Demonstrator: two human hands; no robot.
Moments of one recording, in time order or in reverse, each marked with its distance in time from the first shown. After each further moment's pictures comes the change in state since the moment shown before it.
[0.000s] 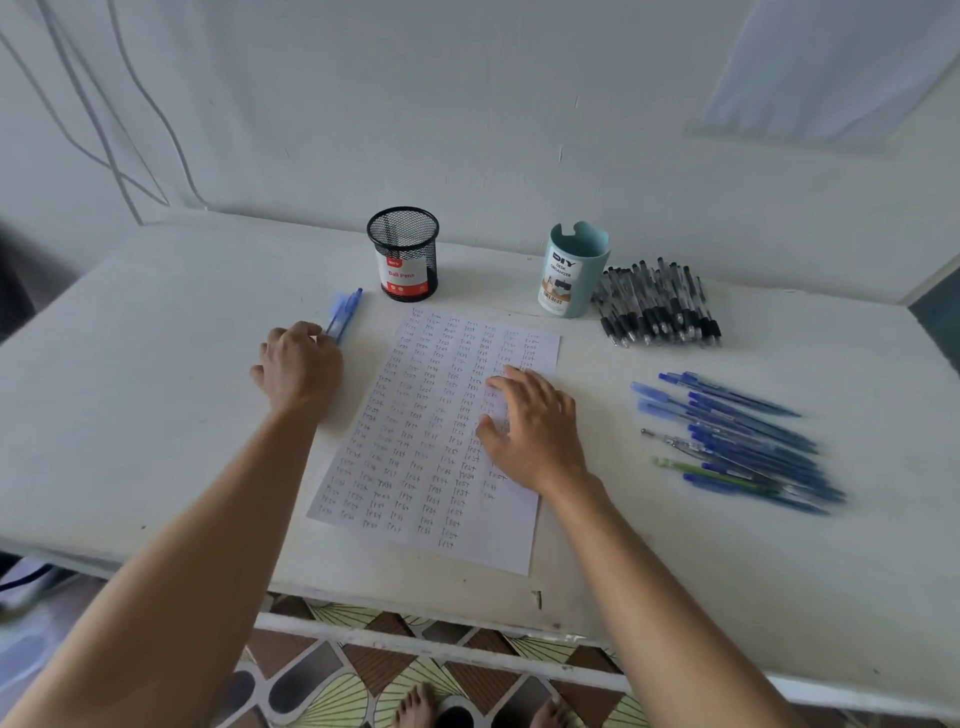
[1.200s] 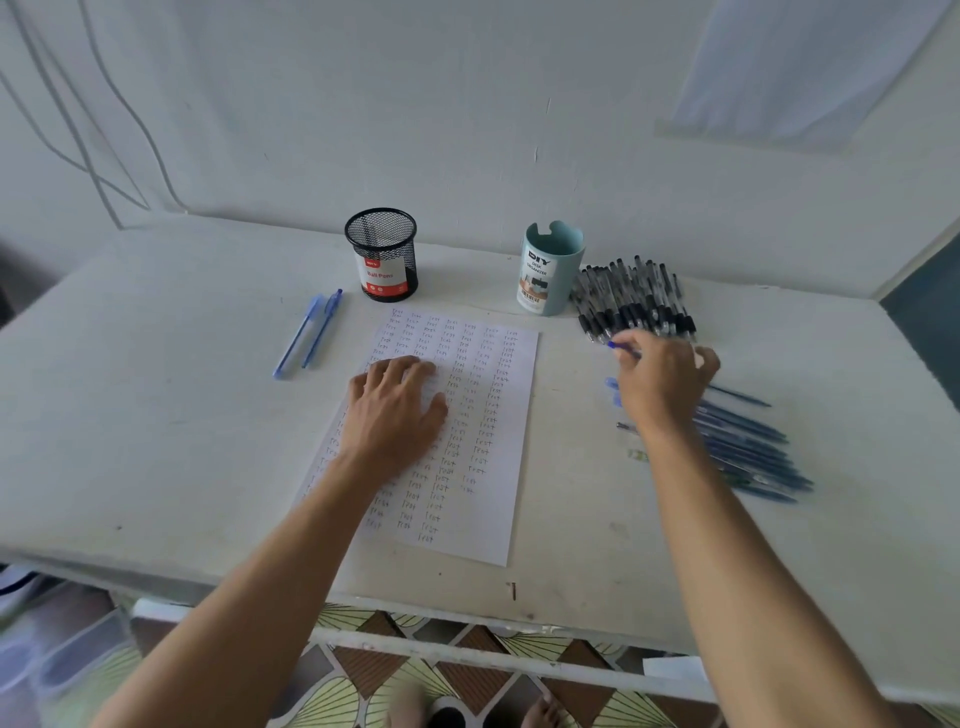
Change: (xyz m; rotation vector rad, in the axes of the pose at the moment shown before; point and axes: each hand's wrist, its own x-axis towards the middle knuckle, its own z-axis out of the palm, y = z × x) left_hand -0.098 0.026 0.044 0.292 -0.243 0.665; right_hand 0.019 0.108 -0.080 -0.140 0.520 0.370
